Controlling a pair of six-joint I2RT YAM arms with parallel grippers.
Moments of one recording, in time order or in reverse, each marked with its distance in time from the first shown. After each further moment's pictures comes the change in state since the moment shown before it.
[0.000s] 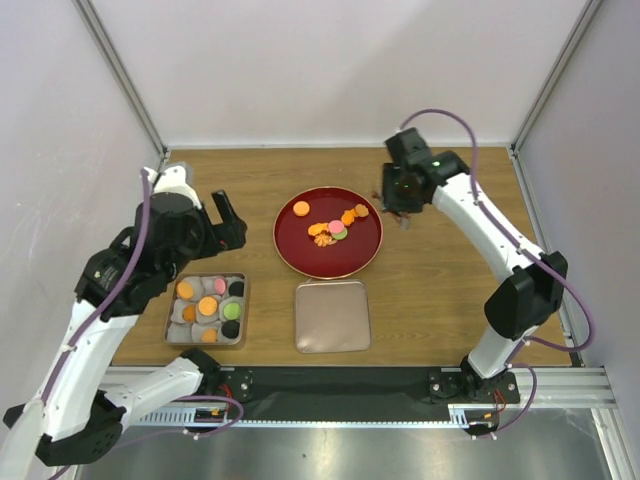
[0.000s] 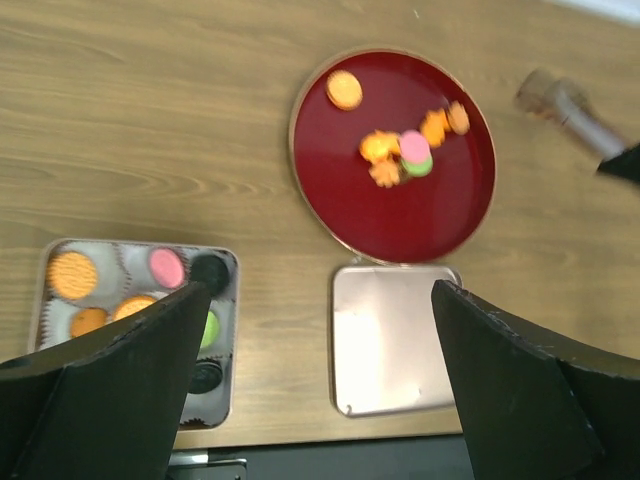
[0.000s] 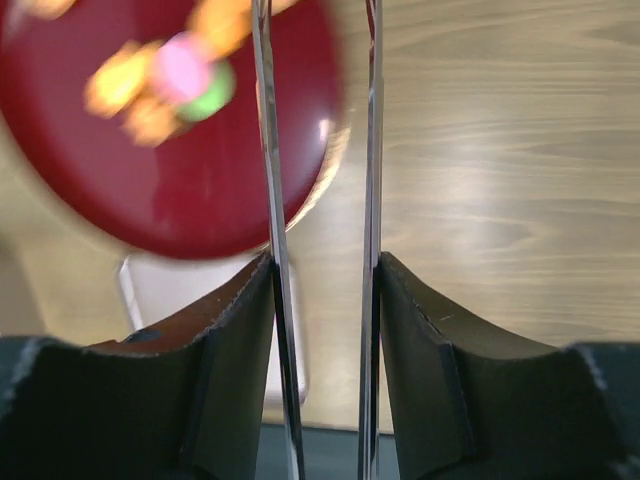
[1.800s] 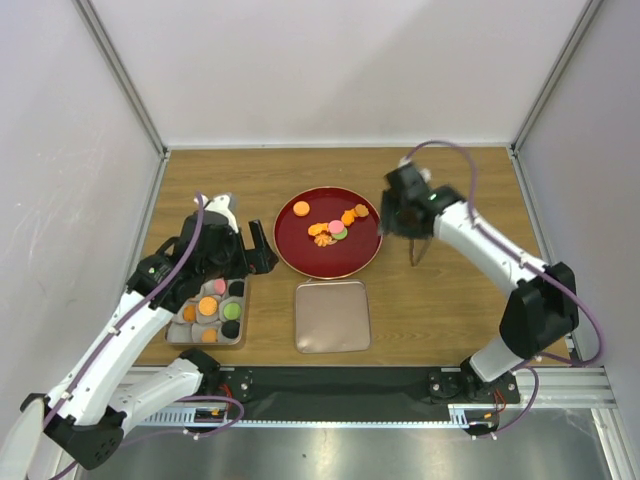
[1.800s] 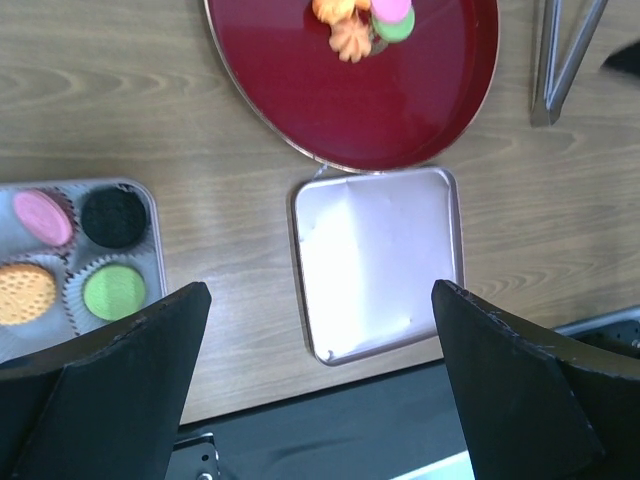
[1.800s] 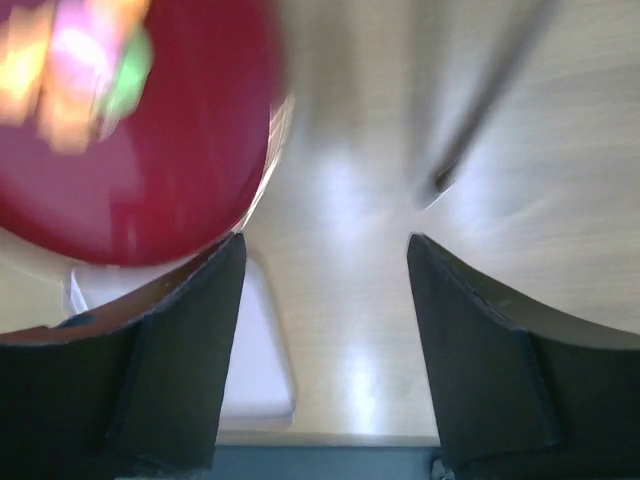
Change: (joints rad) left arm 0.037 -0.038 -0.399 0.215 0.301 -0.014; right arm -0.108 -0.111 -0.353 0.224 0.071 0.079
